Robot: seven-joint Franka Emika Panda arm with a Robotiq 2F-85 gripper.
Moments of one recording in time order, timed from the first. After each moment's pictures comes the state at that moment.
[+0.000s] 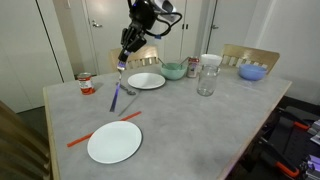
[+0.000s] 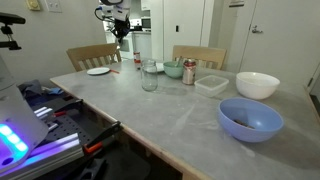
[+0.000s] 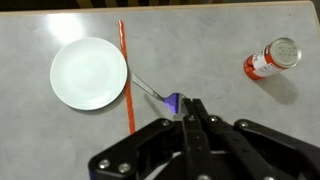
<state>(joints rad) 0.23 0.35 0.22 -2.02 0.68 2.63 1.51</state>
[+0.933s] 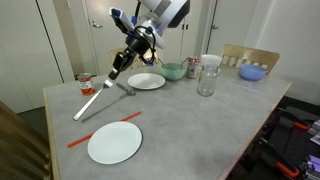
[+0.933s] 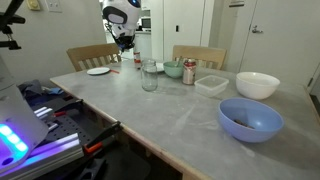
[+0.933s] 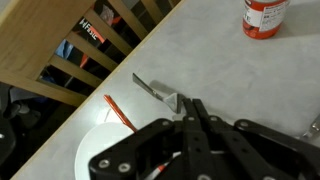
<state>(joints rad) 0.24 0.57 0.22 -1.88 1.16 2.68 1.80</state>
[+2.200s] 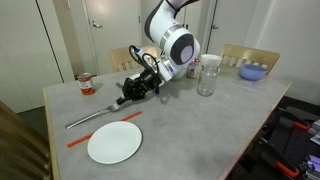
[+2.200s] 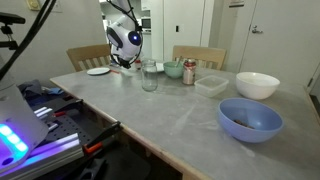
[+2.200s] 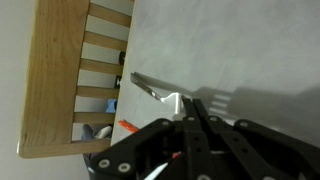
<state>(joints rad) 0.21 0.73 0.20 -1.92 1.82 2.52 1.73</state>
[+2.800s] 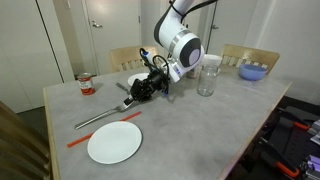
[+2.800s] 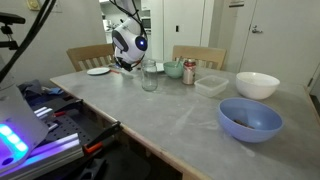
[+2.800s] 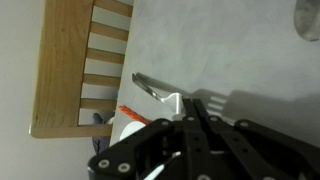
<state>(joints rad) 0.19 0.73 0.14 -1.96 1.77 2.38 1.72</state>
